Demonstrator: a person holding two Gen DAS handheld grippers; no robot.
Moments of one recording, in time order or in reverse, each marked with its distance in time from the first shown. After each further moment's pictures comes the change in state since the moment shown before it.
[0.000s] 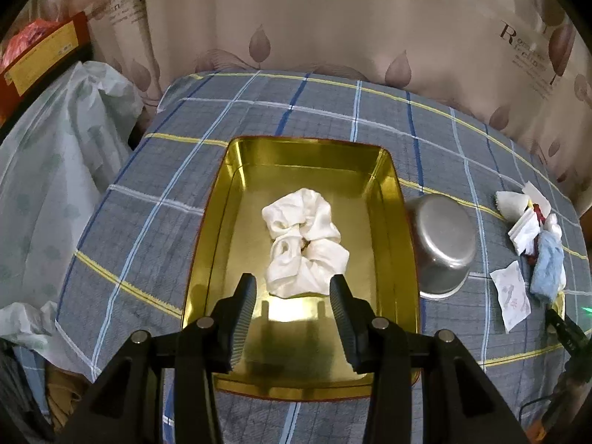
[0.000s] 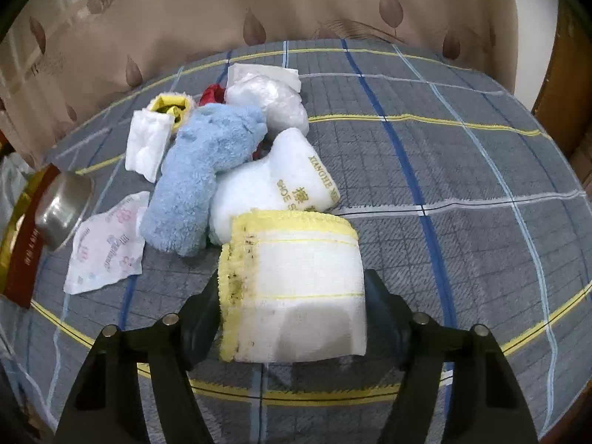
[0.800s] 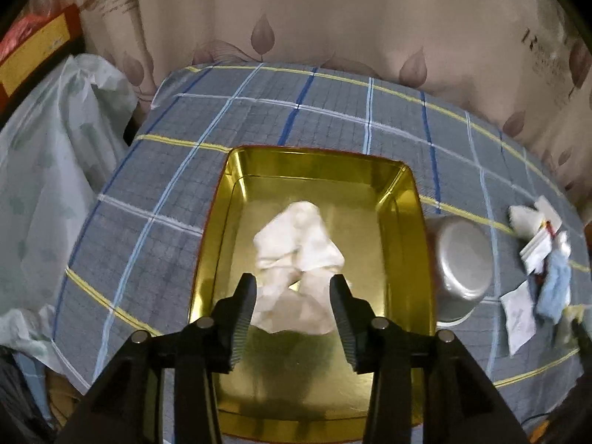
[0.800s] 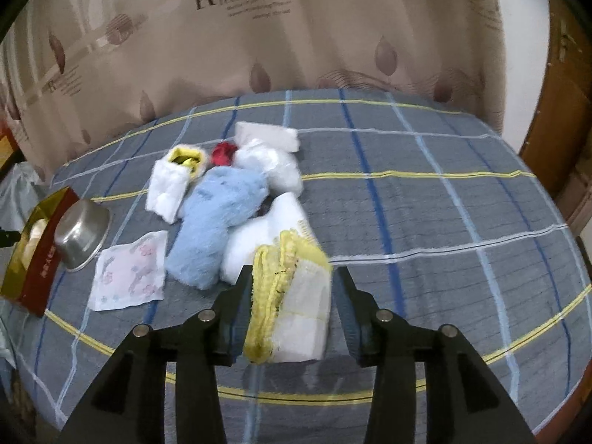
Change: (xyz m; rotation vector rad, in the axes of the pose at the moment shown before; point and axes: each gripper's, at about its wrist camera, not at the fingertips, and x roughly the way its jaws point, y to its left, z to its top) left arm 0.031 0.010 0.031 -0.003 0.050 0.008; right arm -0.044 -0.004 0.012 -0.031 -0.138 0.017
